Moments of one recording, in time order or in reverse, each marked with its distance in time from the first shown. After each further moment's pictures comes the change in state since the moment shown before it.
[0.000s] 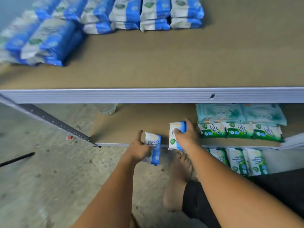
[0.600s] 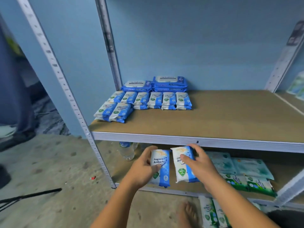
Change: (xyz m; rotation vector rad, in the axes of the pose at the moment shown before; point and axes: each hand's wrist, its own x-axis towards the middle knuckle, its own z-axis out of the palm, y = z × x) left_hand -0.208 0.103 -0.073 -0.080 0.094 0.481; right_hand -0.175 -0.087 -0.094 0.203 -0.172 -0.407
